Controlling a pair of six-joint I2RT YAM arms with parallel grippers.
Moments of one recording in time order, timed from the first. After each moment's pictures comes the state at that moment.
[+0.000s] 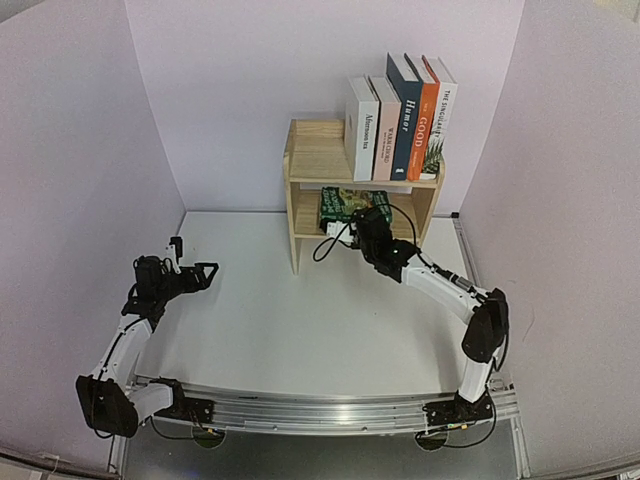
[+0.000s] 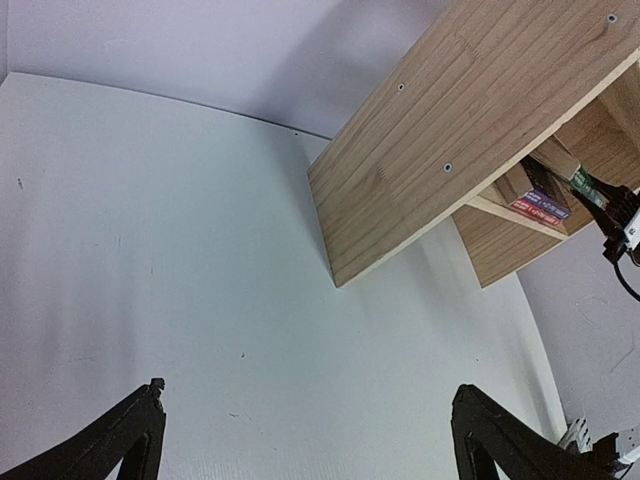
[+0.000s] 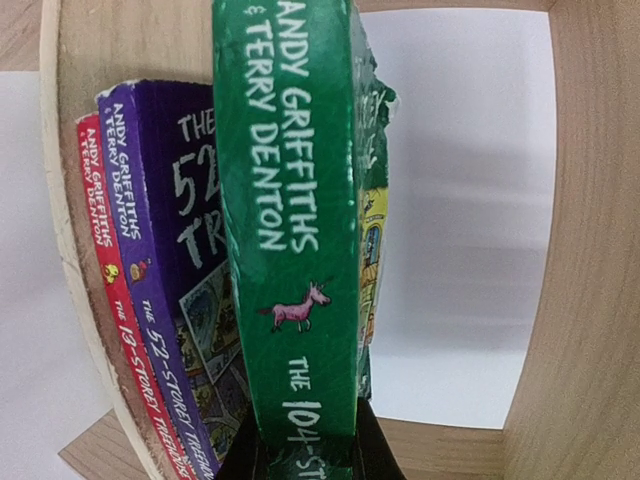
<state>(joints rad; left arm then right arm) -0.04 1.05 0.76 -0.15 0.50 -0.37 0.72 1.88 1.71 -0.21 0.56 -1.25</state>
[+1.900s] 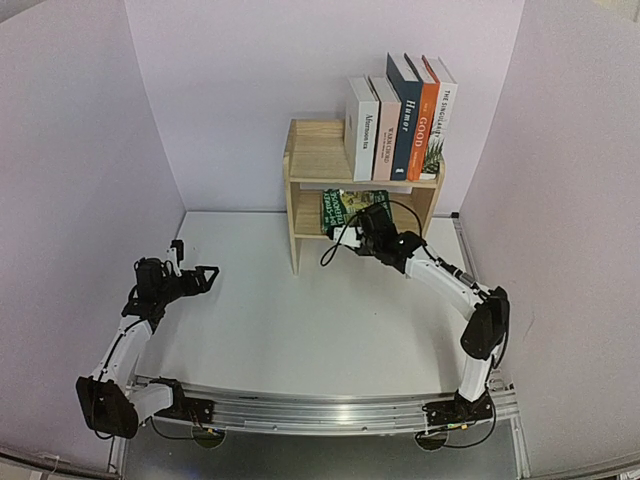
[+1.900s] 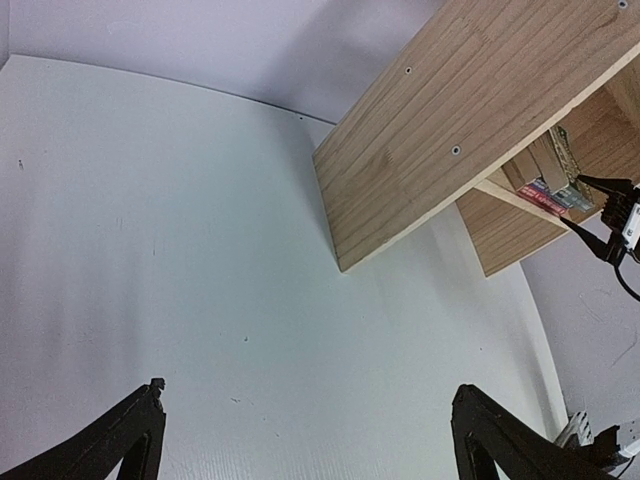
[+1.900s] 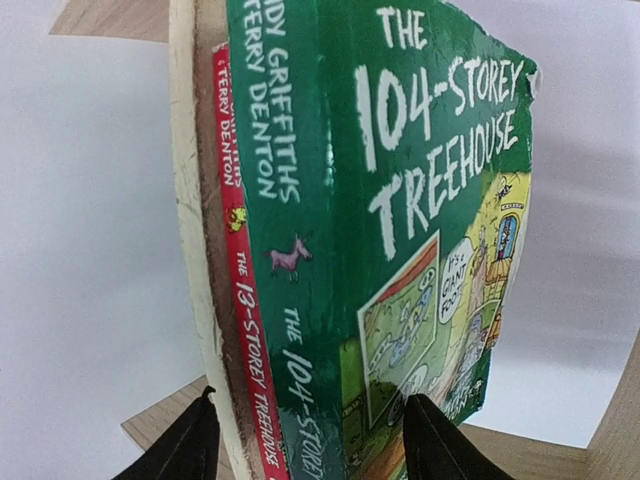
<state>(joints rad) -0.04 1.04 0.74 -0.18 0.50 -0.36 0.67 1.91 1.80 -0.51 0.42 -1.14</state>
